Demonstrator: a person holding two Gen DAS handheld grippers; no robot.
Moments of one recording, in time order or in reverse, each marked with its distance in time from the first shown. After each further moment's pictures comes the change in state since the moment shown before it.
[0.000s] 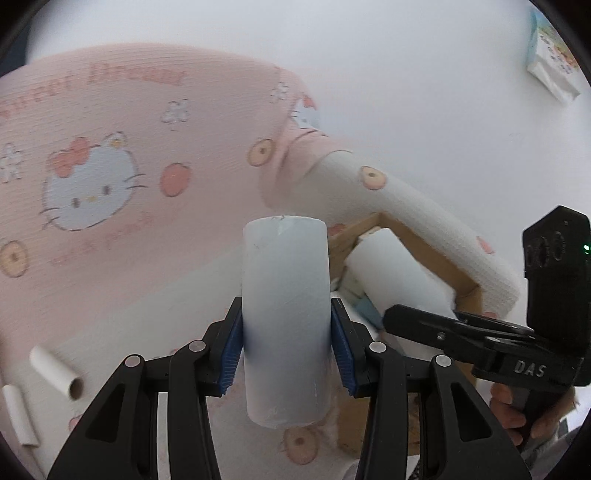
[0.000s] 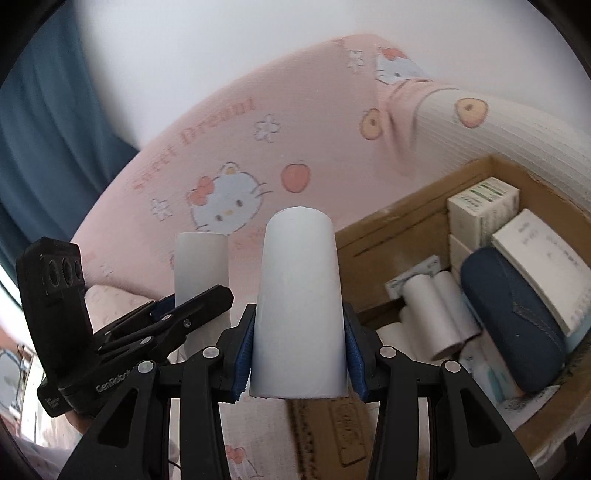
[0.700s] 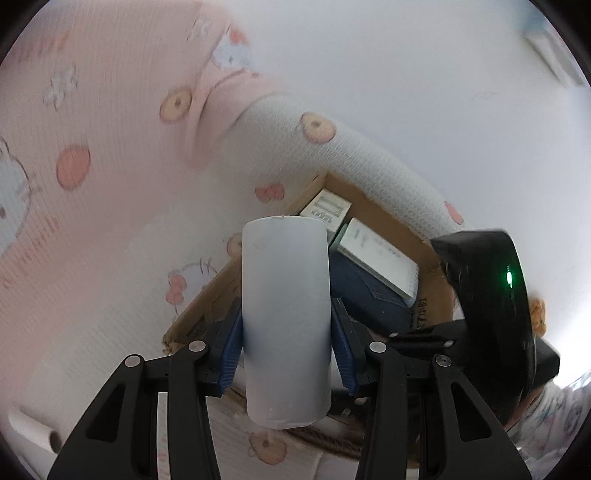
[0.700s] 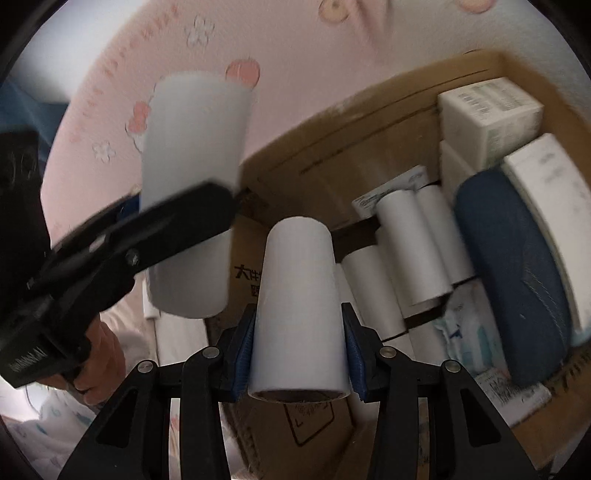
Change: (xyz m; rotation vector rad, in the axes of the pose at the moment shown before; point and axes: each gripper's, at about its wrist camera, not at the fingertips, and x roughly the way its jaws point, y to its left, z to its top) left arm 0.093 -0.028 0.054 0.068 0.335 -0.236; right arm 0.076 -0.042 0.016 0.059 0.534 -0.013
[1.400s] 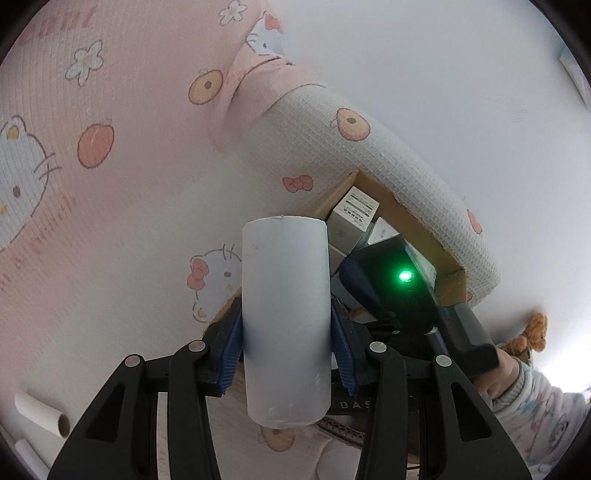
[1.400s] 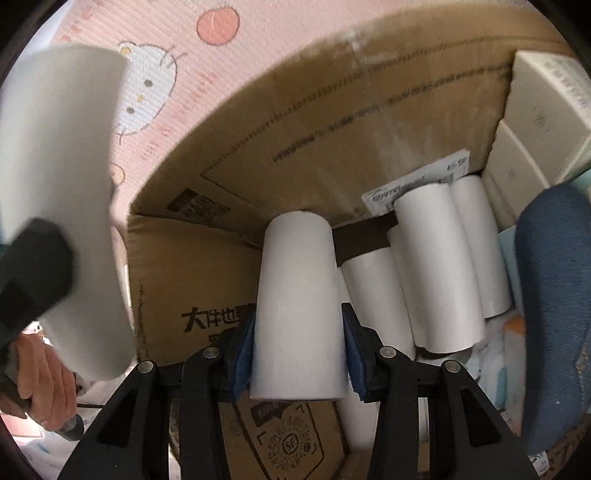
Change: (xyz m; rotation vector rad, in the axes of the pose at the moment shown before) left arm -0.014 0.014 0.000 -0.041 0.024 0.051; right arm 0.053 -0.021 0.026 0.002 0.188 -0.011
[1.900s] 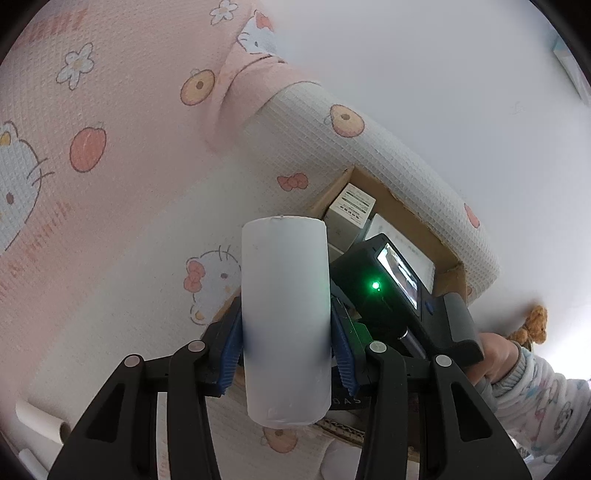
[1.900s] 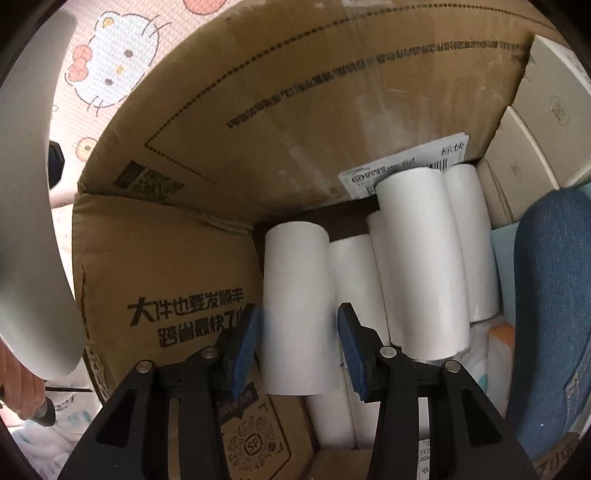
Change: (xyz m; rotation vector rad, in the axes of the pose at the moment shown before) left arm 0.005 -0.001 0.000 0.032 0.010 -0.018; right arm 0.006 -0.008 -0.011 -0.076 0.092 -0.119
